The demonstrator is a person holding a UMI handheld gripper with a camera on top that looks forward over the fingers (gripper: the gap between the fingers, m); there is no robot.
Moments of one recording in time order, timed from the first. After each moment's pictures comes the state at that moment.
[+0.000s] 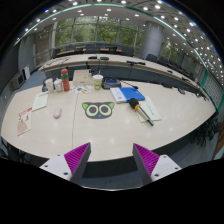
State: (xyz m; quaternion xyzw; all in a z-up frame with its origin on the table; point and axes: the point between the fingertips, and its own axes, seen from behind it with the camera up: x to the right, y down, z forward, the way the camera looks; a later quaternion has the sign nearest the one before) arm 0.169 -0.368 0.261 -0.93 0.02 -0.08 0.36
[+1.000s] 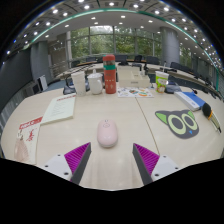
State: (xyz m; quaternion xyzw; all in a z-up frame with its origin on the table) arm -0.159 -0.083 0.017 -0.90 -0.02 0.03 0.44
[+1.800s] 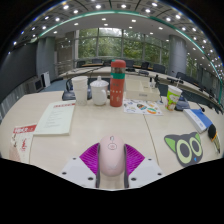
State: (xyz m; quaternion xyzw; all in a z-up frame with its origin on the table) arm -0.176 0.009 0.031 -0.88 -0.06 0.01 0.46
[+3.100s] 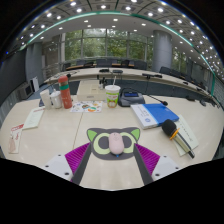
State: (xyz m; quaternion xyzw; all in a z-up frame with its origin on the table) arm 0.124 -0.082 0.118 -0.89 -0.01 -0.02 0.46
